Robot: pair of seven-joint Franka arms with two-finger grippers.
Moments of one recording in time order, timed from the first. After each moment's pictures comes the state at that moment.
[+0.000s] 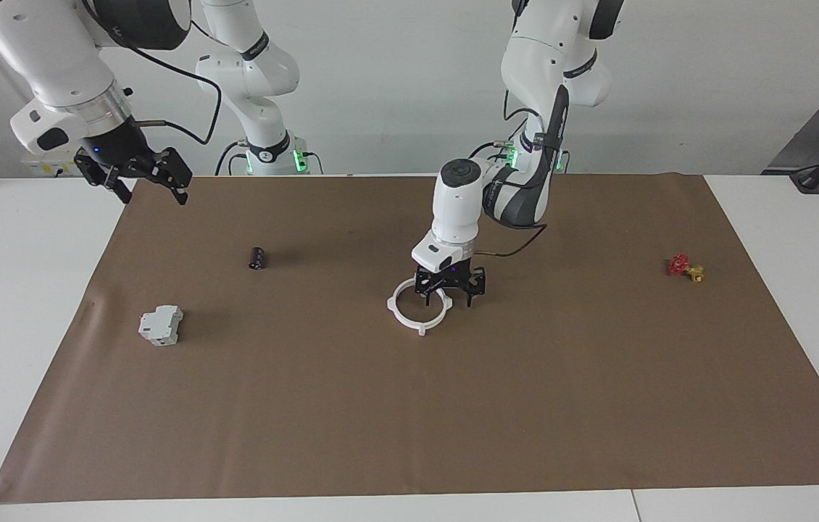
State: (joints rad) left arm -0.65 0.36 0.02 -1.99 0.17 2.52 -0.64; right arm 0.05 -0.02 -0.11 -1.62 0.01 1.57 0.01
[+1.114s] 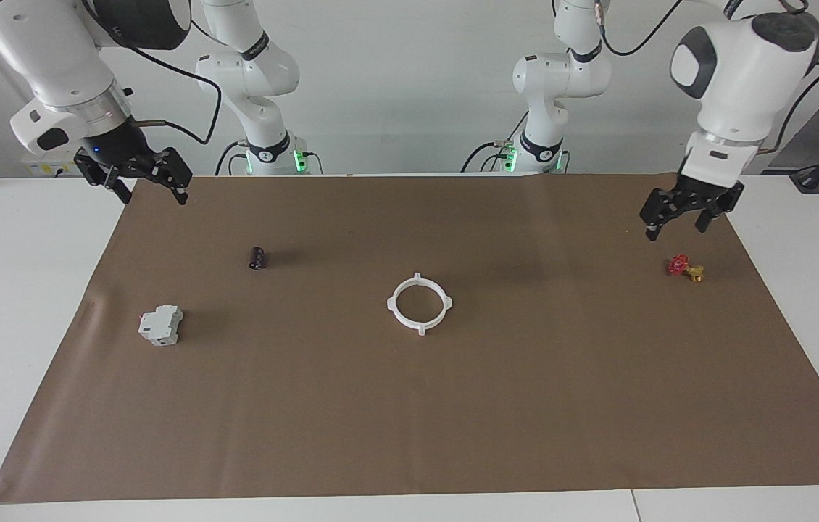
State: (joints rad) left arm -0.03 -0.05 0.05 -1.77 0.05 1.85 -0.06; right arm 0.05 -0.02 -0.11 -1.62 0.01 1.57 0.01
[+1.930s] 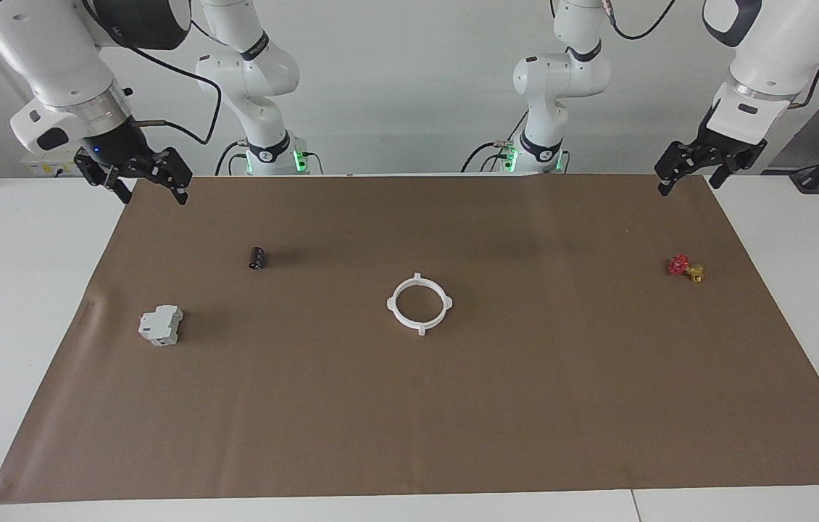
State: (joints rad) left arm -0.03 -0.06 0.03 -1.60 0.04 1.50 0.03; right arm 0.05 -0.02 -0.11 -1.62 0.01 1.57 0.01
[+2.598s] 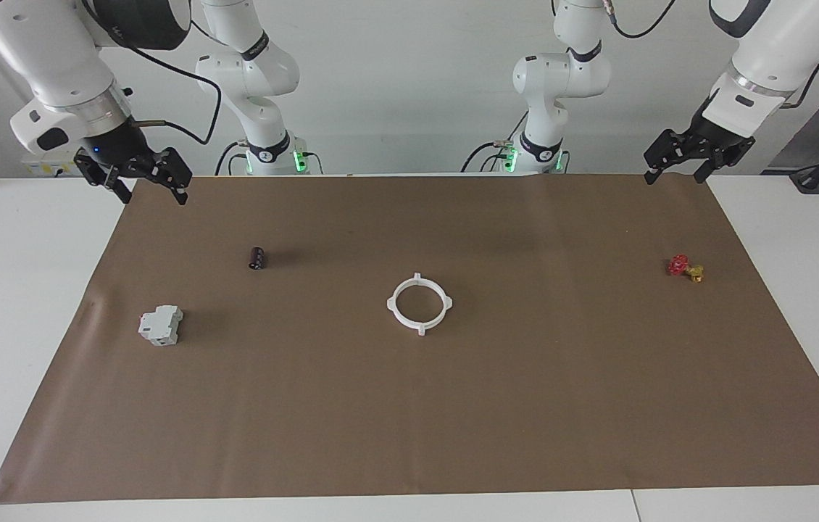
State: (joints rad) left arm -0.11 -0.06 0.11 -1.60 -0.04 1.48 0.01; right arm 0.05 -0.02 -0.11 -1.62 0.01 1.57 0.01
